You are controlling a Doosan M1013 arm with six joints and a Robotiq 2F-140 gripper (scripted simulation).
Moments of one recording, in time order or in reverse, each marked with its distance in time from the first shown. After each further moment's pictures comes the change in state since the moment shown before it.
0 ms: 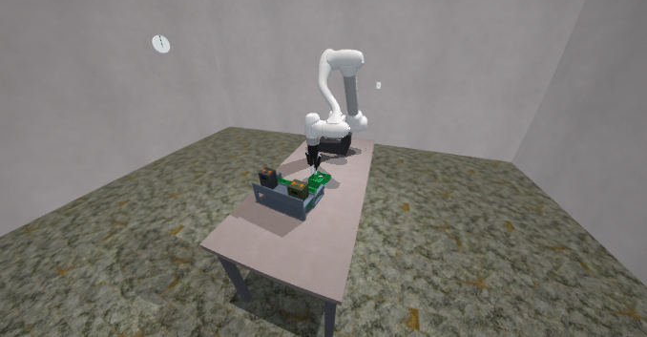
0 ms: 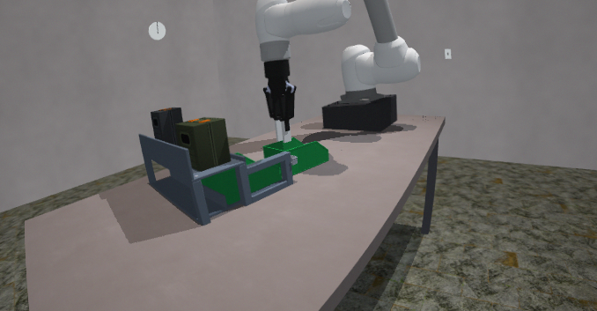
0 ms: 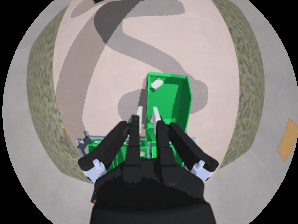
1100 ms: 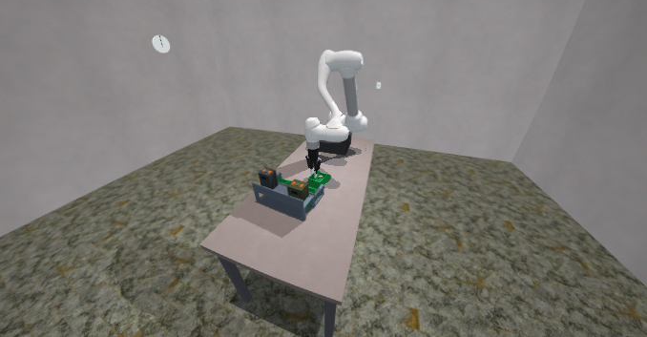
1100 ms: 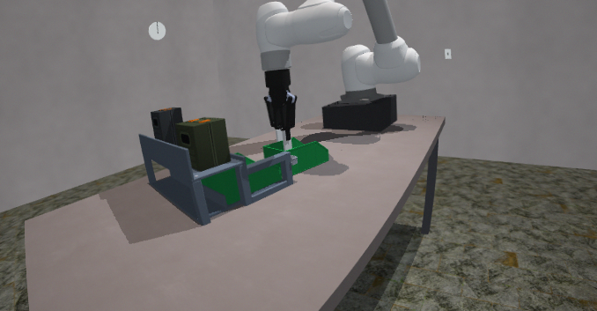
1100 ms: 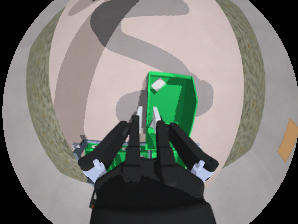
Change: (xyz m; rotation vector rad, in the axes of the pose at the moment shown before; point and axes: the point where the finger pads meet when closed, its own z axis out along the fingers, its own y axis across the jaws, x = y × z) arm 0.000 0.000 0.029 0.000 0.000 -0.001
